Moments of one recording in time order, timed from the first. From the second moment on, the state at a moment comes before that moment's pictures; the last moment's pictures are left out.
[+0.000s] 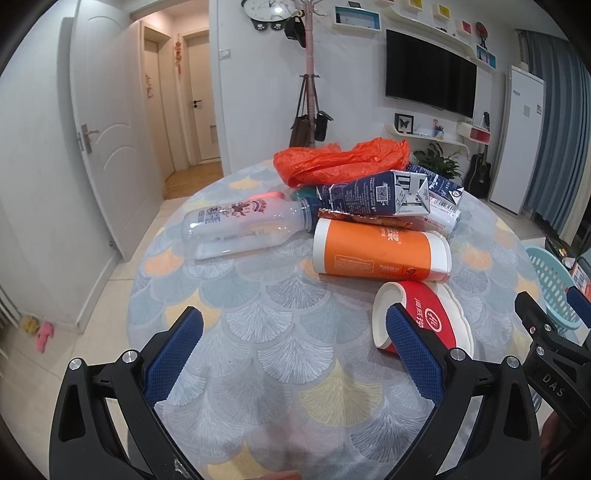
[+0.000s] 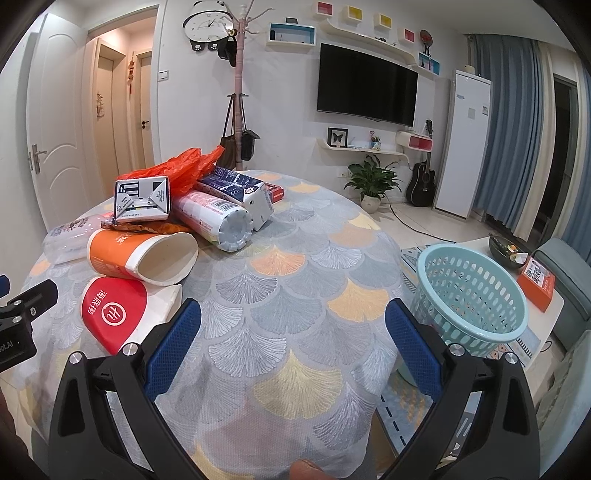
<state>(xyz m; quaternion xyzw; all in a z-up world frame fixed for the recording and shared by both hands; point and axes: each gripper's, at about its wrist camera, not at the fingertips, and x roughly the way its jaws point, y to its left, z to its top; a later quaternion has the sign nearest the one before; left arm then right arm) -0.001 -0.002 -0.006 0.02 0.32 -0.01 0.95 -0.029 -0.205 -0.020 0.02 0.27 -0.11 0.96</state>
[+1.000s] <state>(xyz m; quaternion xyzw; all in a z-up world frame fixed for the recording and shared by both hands) 0.000 0.000 -0.010 0.02 0.33 -0.01 0.95 -0.024 -0.212 -0.026 0.02 0.29 -0.14 0.95</state>
